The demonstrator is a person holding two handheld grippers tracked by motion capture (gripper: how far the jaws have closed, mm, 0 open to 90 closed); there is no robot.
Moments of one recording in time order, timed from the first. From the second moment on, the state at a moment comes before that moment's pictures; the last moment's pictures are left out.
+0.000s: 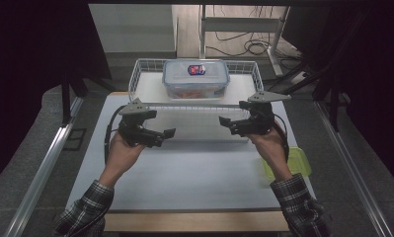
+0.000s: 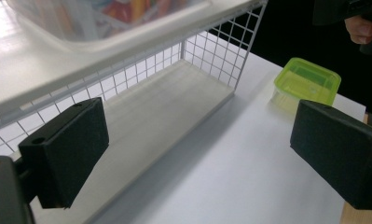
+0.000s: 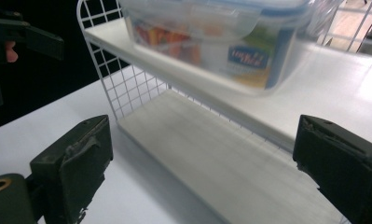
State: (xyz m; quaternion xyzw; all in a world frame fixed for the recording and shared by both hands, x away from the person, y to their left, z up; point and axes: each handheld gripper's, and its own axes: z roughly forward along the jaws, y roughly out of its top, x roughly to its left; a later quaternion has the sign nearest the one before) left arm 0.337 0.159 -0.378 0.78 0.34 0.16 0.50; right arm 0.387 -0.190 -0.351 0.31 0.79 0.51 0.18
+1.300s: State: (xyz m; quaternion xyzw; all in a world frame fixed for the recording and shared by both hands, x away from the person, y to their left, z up) left arm 0.258 0.169 -0.465 0.77 0.37 0.17 0.49; right arm 0.320 -0.202 -0.428 0.29 0.80 0.49 0.18
